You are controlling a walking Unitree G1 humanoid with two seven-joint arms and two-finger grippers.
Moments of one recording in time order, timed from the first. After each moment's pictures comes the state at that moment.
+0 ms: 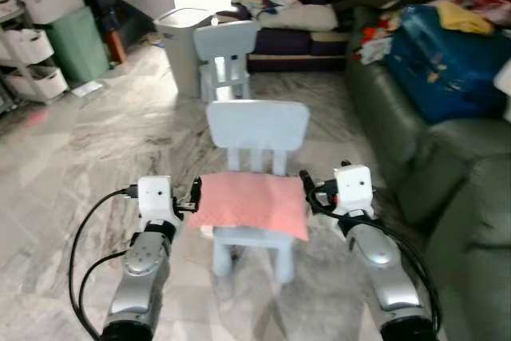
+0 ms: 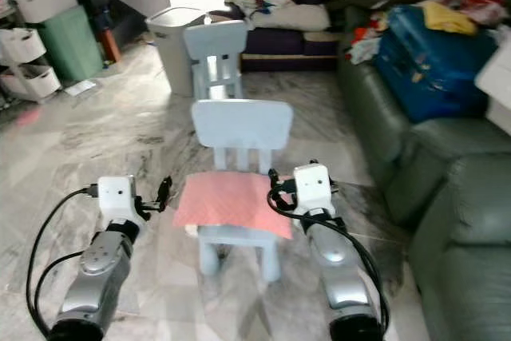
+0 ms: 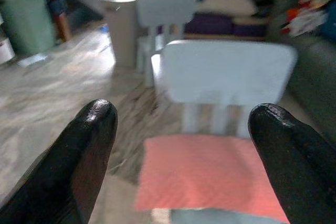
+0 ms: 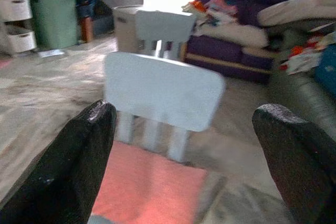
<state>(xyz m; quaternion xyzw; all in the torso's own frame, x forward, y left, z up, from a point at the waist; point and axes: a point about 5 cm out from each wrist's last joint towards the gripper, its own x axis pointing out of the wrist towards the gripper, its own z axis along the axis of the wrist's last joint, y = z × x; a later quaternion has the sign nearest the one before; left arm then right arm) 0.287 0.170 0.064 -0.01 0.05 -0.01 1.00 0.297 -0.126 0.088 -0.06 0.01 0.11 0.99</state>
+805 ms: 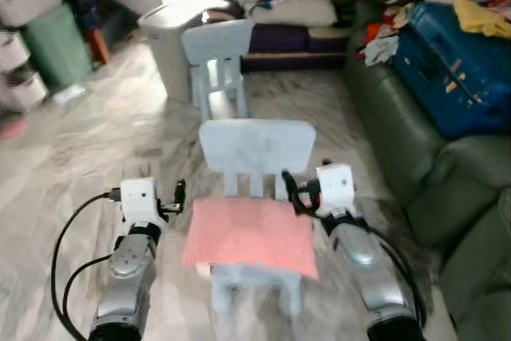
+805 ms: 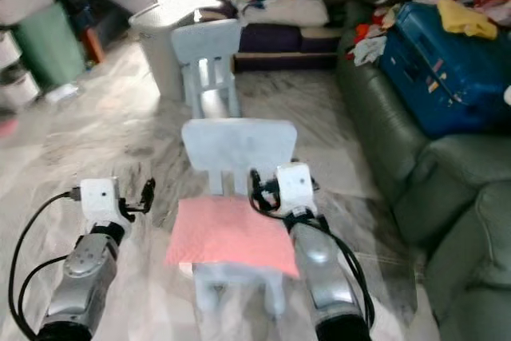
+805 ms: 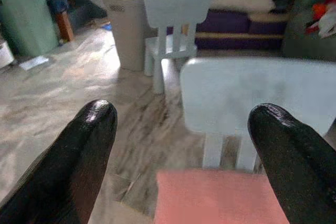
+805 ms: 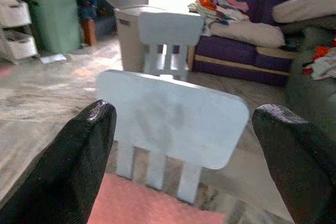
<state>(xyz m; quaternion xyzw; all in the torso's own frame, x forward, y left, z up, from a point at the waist) 0.290 0.178 0.067 -0.02 0.05 0.01 1.00 0.297 -0.116 0.089 -0.06 0.01 0.13 0.99</state>
